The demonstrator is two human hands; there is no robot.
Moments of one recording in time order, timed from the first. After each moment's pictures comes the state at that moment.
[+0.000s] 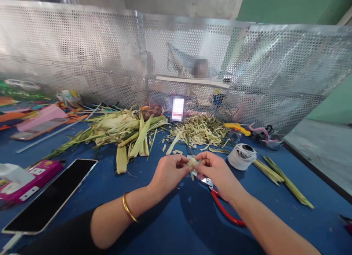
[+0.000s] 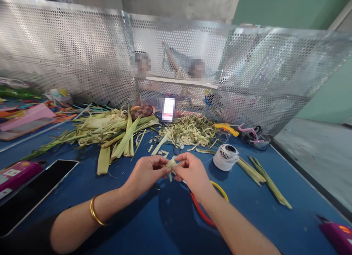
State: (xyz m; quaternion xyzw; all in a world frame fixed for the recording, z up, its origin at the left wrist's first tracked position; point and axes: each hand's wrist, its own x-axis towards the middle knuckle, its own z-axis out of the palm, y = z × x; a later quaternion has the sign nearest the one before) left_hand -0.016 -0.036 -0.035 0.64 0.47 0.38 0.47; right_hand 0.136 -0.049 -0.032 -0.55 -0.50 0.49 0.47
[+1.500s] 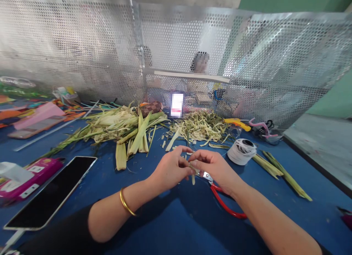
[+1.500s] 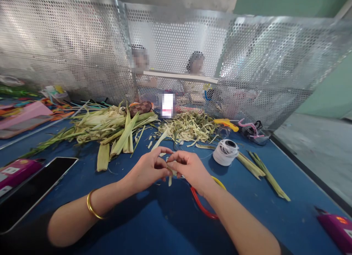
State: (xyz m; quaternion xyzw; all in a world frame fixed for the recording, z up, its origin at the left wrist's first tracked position) left_hand -0.020 -0.035 -0.026 0.69 0.42 0.30 0.51; right_hand 0.141 -0.049 -0.022 -0.48 -0.59 0.52 0.39
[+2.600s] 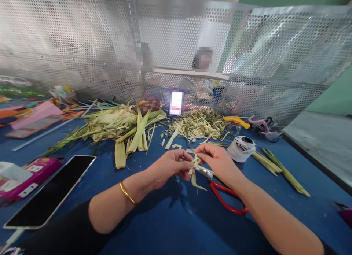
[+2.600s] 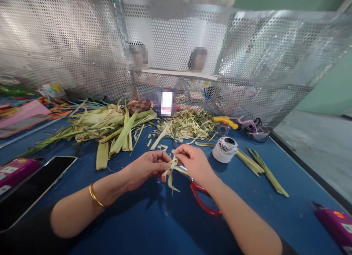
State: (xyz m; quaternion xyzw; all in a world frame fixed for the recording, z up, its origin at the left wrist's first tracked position) left_hand -0.021 -0.033 -0.025 0.52 0.37 0.29 0.72; right_hand 0.153 -0.041 -0.023 -0.52 -0.65 0.39 0.40
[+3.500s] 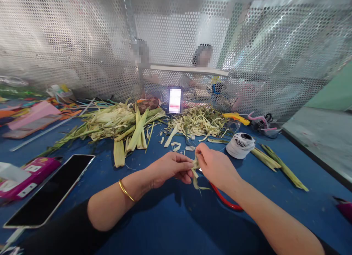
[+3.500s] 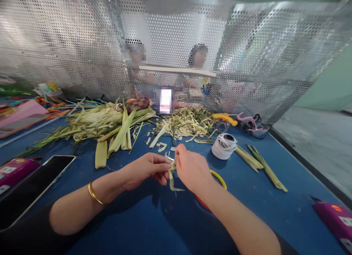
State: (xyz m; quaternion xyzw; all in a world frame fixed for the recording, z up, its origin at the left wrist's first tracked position) left_hand -0.021 -0.035 -0.027 0.54 0.38 0.21 0.72; right_hand 0.145 -0.057 -0.021 -0.63 -0.76 0.04 0.15
